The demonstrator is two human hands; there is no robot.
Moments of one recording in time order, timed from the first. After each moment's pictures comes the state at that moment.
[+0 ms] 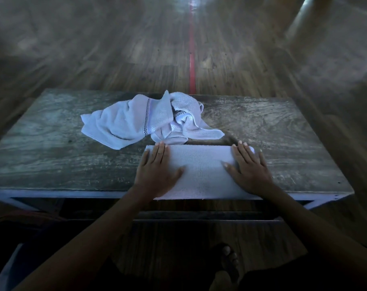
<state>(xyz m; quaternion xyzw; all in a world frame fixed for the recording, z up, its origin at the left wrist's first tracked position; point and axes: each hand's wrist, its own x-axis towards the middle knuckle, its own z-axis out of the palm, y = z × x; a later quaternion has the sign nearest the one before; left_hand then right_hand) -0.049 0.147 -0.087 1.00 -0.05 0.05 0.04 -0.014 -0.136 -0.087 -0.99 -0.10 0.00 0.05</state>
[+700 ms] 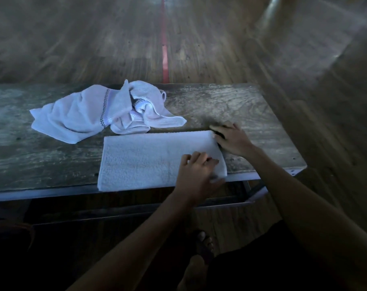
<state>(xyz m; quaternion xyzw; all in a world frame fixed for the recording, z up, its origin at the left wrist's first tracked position) -0.081 -0.034 -0.071 0.95 -0.24 0.15 0.16 0.029 -0.202 -0.056 -0.98 -0.08 0.11 0.13</state>
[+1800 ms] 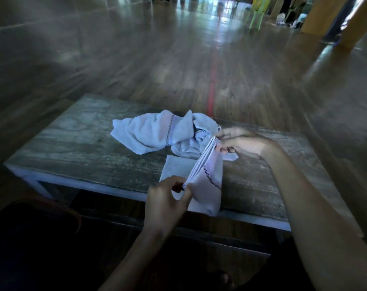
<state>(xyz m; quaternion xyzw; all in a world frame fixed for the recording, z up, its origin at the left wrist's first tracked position) -0.144 0.125 -0.021 0.84 0.07 0.24 0.48 0.048 -0.049 0.061 -0.80 -0.21 0.29 0.47</state>
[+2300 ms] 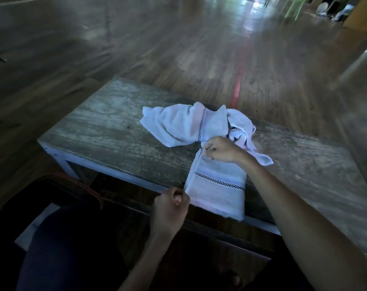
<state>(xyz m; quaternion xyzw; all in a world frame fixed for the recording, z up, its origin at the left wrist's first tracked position) -0.154 0.174 -0.072 0.81 0.28 0.09 0.50 0.056 0.075 -0.013 -0.90 -0.28 0.23 0.23</state>
